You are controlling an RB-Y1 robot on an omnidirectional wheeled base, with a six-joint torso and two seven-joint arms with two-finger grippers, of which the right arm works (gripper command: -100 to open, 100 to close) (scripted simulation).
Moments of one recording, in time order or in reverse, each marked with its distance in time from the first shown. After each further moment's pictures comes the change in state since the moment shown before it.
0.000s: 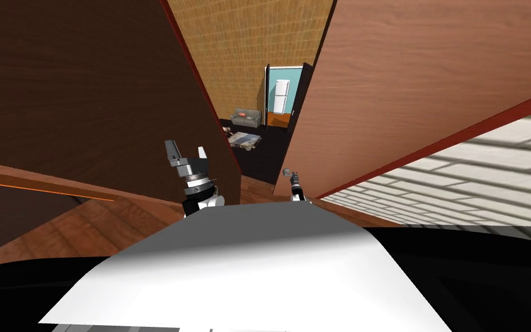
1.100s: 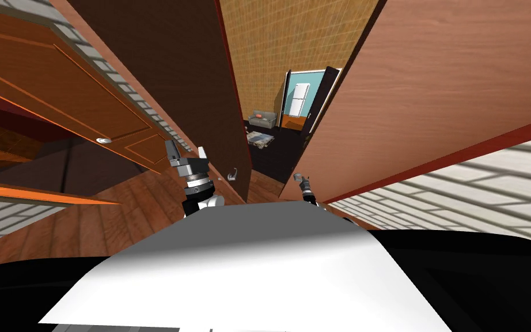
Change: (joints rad) arm 0.085 -0.163 0.043 0.084 0.004 -0.137 -0.202
